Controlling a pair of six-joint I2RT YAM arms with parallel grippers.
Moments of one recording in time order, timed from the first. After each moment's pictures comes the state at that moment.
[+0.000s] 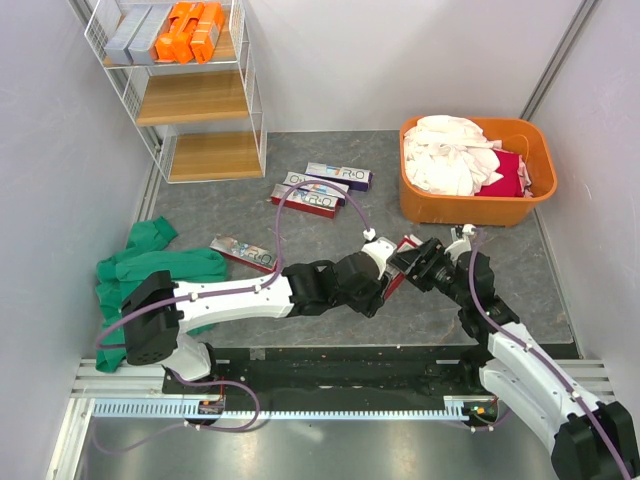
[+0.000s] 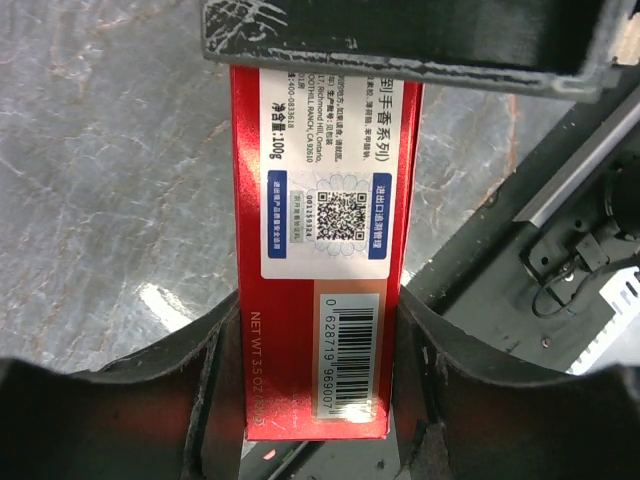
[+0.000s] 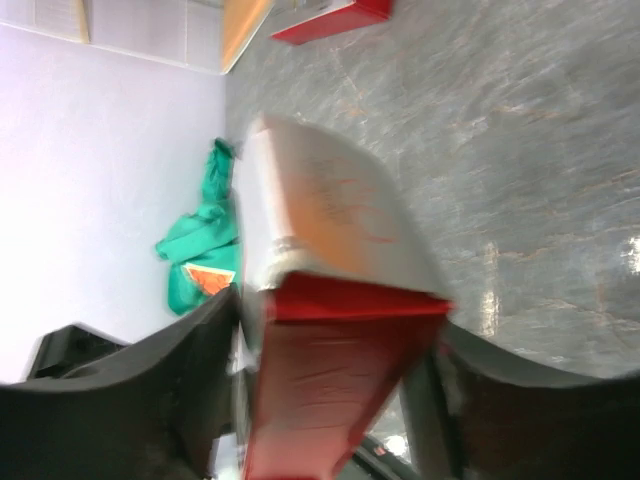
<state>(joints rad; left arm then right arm) -1.22 1.54 1.11 -0.30 -0.21 -0.45 0.34 0.72 0.28 0.13 -0.30 1.07</state>
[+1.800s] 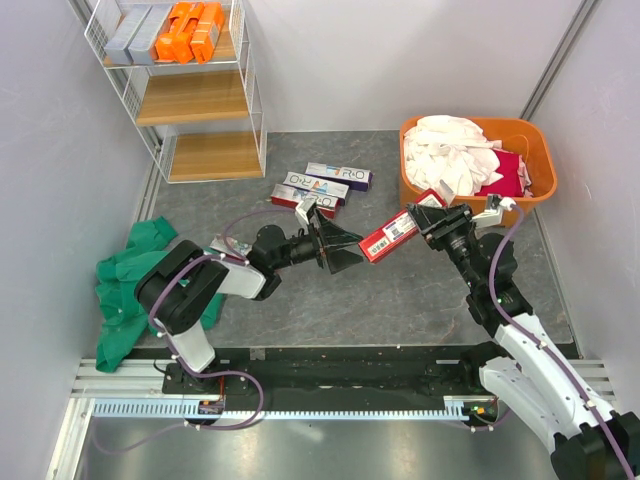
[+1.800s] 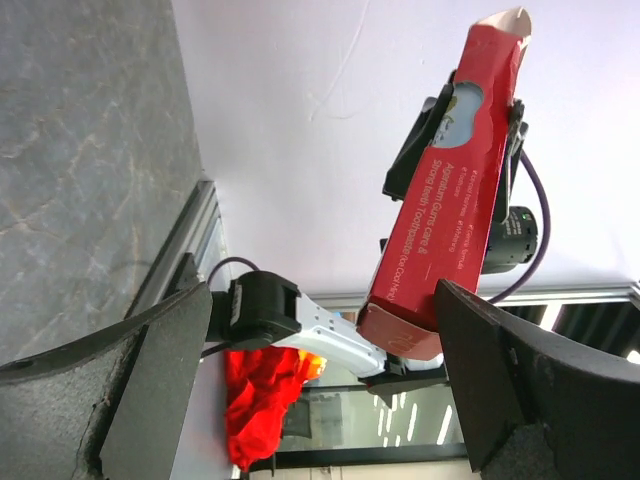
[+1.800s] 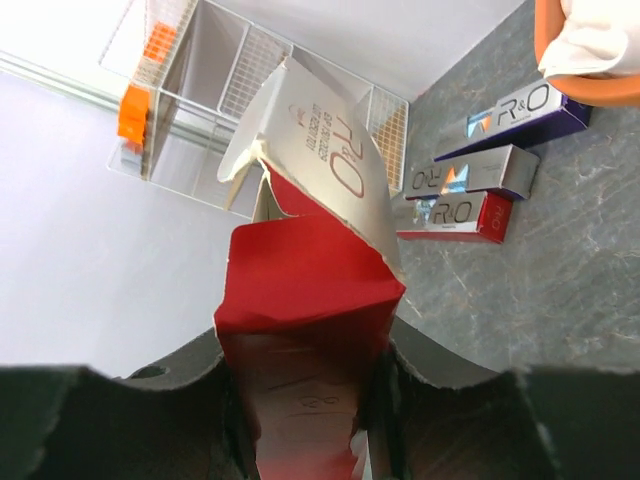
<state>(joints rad) -0.65 1.73 0.59 1.23 0.63 -1.58 0.34 0.72 0.51 0.25 -0.04 1.10</state>
